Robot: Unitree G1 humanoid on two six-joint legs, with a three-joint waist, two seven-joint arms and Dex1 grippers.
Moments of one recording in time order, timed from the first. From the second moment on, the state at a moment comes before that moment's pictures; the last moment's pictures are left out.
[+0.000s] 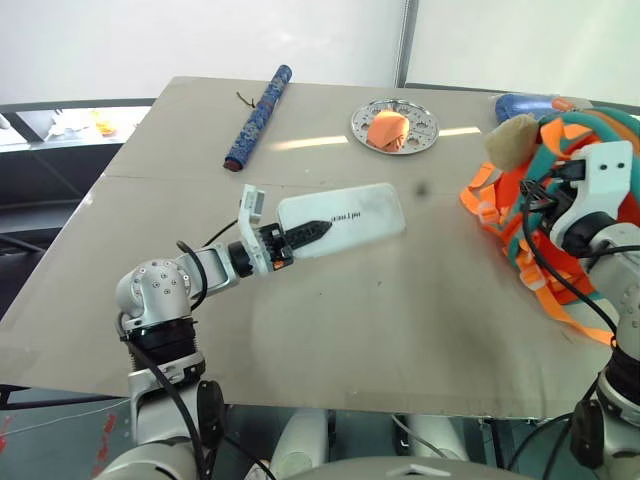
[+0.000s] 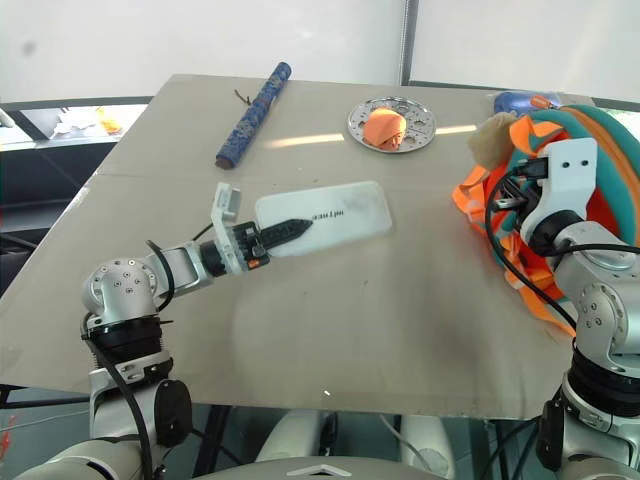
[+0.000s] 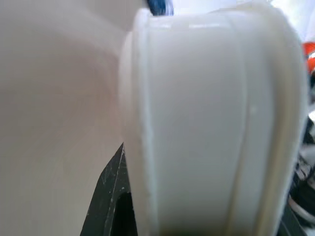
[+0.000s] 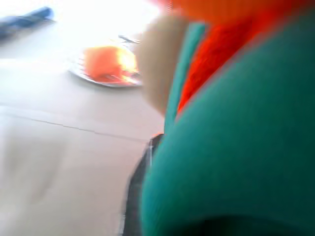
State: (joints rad) left arm -0.53 0.33 0.44 0.01 -0.93 1.30 -0.53; right arm -0.43 -0.50 -0.32 -0.52 0.44 1.04 0.27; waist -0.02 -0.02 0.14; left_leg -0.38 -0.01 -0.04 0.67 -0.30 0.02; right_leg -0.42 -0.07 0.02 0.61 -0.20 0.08
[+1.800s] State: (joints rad) left arm -0.32 0.97 0.55 -0.18 -1.21 1.12 -1.07; right arm -0.68 -0.71 -0.09 -0.17 0.82 1.02 0.84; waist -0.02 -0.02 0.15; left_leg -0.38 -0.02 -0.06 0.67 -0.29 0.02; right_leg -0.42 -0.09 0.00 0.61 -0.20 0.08
